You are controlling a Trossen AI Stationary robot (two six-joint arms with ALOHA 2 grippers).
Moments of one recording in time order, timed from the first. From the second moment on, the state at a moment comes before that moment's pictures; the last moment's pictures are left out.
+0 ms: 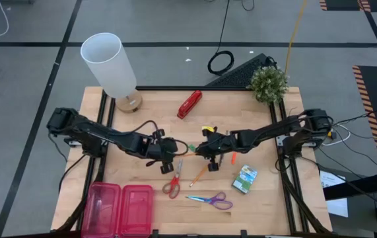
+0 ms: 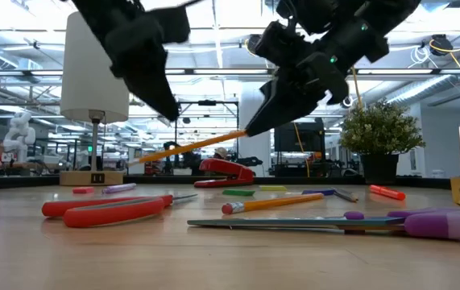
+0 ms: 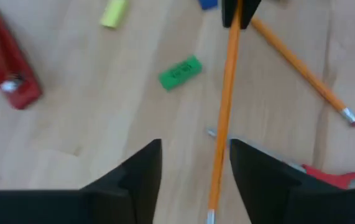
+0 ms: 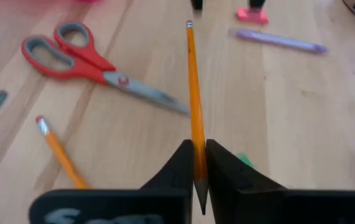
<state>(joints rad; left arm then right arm) -0.22 1.53 1.02 -0.49 -0.35 -0.35 0.07 1.62 0.85 0.06 0.02 -0.14</state>
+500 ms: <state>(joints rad) -0.42 1.35 1.02 -0.55 -0.75 -0.34 0.09 1.12 0.70 -0.10 0.02 -0.10</state>
